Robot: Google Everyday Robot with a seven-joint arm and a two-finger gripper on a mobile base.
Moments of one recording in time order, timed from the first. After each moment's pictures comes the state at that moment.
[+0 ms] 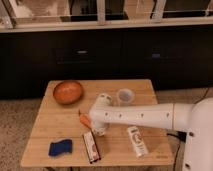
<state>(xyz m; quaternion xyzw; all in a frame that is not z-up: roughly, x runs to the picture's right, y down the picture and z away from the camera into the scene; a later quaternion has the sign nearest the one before) -0.038 0.252 0.807 -0.24 -0.25 -0.56 0.75</state>
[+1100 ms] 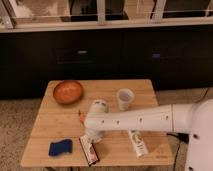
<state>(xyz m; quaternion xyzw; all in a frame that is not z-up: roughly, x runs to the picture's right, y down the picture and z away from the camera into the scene) -0.071 0.287 0.772 -0.21 -0.29 -0.63 0.69</state>
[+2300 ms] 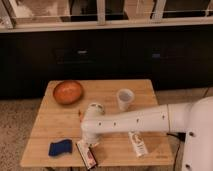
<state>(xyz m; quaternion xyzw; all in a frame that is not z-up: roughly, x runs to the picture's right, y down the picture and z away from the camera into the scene) -0.085 0.305 0.757 -0.22 -0.32 -0.65 0.66</state>
